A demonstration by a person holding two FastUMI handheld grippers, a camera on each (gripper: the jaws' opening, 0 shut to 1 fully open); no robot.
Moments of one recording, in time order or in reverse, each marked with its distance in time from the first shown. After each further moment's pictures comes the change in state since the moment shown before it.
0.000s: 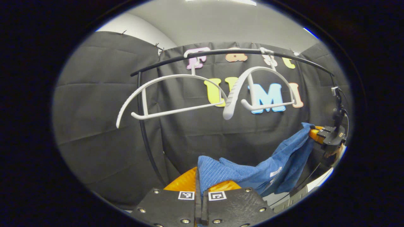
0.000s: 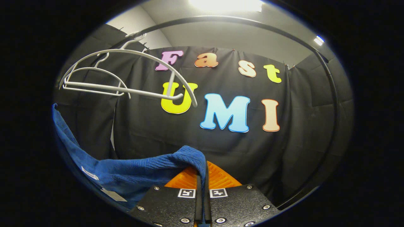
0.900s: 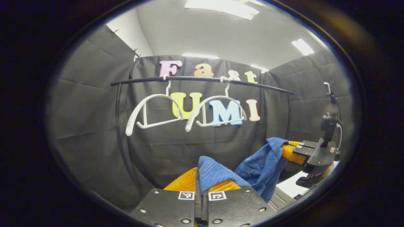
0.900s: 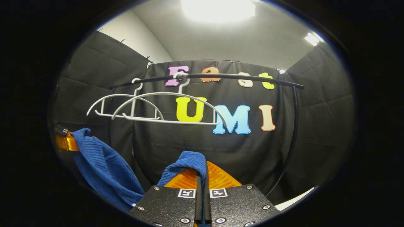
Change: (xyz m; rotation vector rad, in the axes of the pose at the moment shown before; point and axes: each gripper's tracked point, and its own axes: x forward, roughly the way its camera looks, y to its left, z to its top) left arm -0.104 -0.033 0.022 -0.068 -0.117 -0.393; right arm -0.184 0.120 0.055 0.098 -0.033 0.000
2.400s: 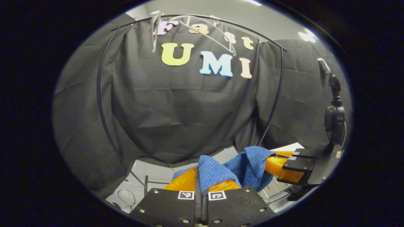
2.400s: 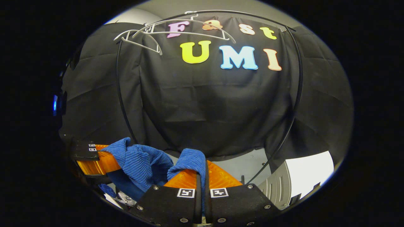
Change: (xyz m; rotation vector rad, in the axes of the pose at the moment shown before) left arm 0.005 -0.053 -0.264 -0.075 0.405 -0.071; right arm -0.076 0.060 -0.250 0.087 0.502 0.054
